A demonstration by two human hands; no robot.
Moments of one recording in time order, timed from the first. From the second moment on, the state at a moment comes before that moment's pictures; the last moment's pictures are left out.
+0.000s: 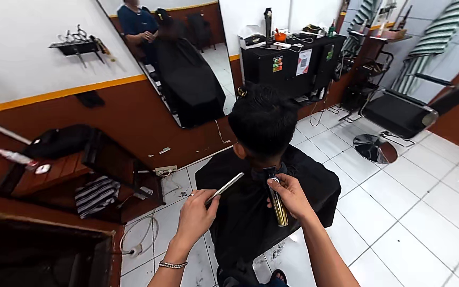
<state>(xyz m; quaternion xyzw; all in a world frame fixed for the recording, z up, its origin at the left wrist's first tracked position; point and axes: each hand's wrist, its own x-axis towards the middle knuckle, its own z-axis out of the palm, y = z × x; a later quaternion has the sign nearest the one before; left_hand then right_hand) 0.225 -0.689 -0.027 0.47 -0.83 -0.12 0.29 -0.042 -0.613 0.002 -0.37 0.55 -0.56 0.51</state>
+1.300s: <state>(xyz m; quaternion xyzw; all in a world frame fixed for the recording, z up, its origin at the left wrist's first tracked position) 0.239 -0.707 -0.013 0.43 -0.83 -0.11 0.33 -0.004 -0.642 -0.015 -0.40 0.54 -0.63 0.38</state>
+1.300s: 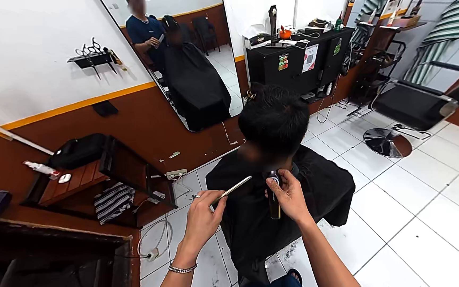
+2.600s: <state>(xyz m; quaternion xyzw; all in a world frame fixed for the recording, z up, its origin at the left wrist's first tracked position) 0.304 -0.776 -0.052 0.37 -0.86 -0.21 0.28 0.041 -0.656 -0.005 -0.31 0.69 -0.58 0.29</state>
